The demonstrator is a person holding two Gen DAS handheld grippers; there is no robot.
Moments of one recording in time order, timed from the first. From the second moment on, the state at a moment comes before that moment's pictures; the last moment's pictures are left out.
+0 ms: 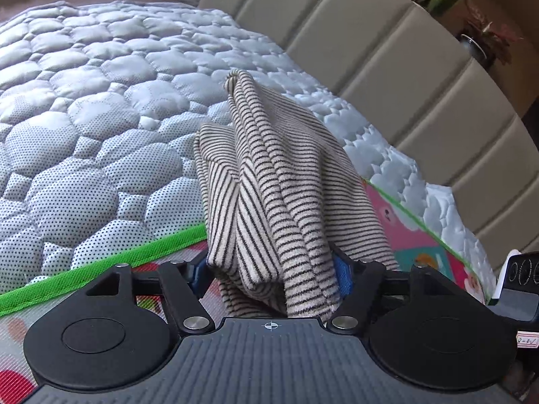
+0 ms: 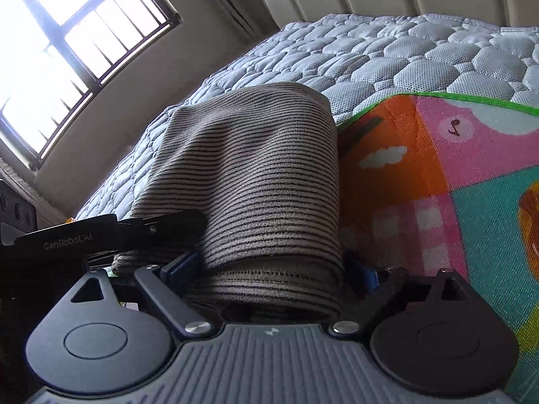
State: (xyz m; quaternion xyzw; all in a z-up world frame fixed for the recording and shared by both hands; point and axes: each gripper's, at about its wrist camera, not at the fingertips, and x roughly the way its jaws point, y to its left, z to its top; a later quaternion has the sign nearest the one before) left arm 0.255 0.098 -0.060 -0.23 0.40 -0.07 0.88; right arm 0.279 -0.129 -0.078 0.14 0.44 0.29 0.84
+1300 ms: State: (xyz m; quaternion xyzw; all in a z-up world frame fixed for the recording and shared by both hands) left arm 0.094 -0.016 -0.066 -0.08 0.48 0.13 0.87; right arm 0.130 -0.175 -0.083 -0.07 0.41 0.14 0.90
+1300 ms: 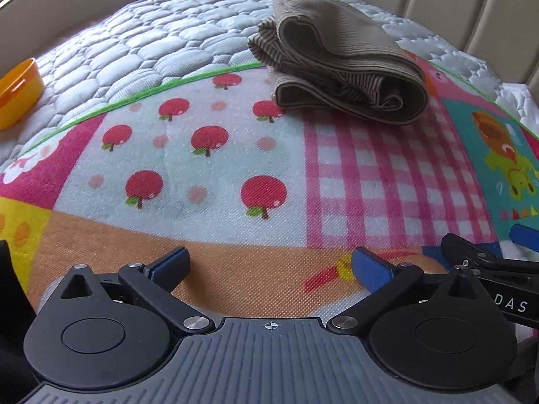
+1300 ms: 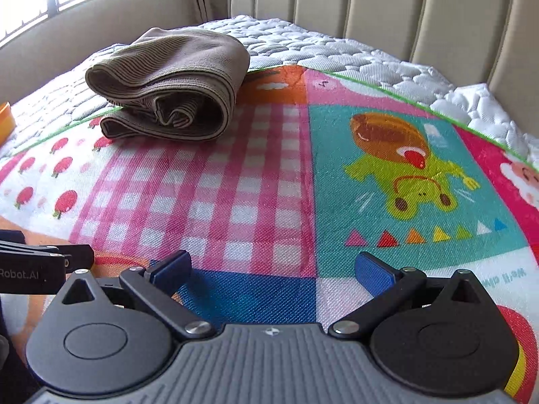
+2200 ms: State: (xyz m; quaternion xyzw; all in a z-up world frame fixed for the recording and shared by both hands) left arm 0.096 -0.018 -0.066 -0.08 0.48 0.13 0.87; right arm 0.133 -0.179 -0.087 -0.06 0.39 0.17 0.90
